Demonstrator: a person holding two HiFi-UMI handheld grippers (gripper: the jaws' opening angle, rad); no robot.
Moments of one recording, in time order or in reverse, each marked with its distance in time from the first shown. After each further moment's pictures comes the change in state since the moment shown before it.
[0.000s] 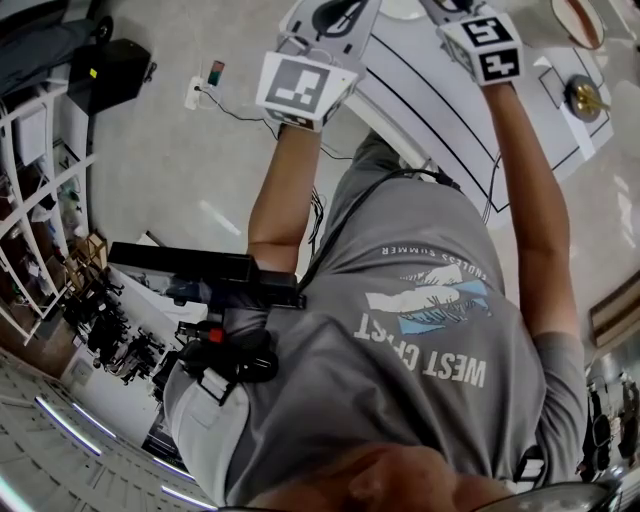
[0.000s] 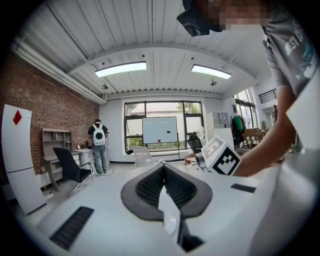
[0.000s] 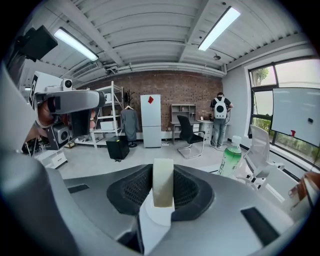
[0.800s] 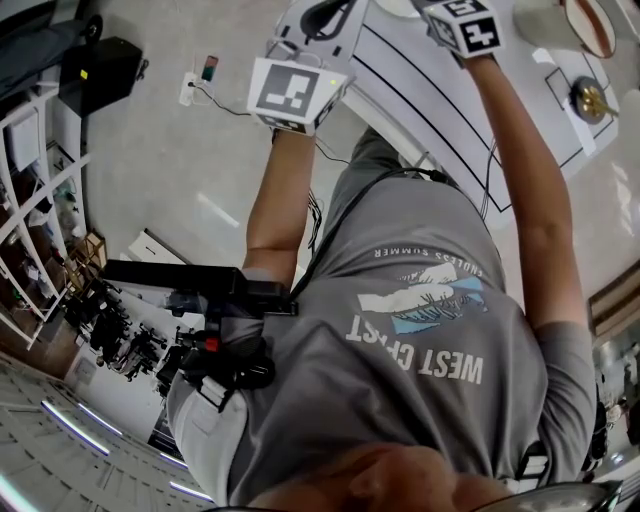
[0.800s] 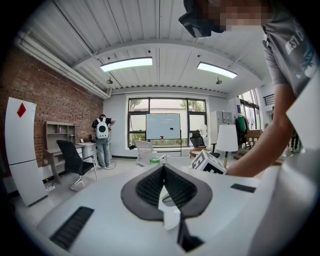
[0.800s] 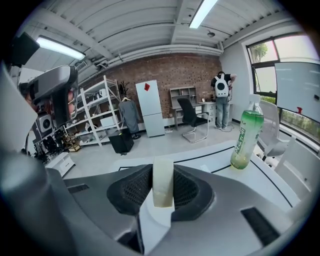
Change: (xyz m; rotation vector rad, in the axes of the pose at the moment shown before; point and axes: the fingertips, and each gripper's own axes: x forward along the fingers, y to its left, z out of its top) left arm -0.003 0.000 -0.022 -0.057 0.037 0.020; right arm 0.048 -0.005 -0.059 0.119 0.116 0.073
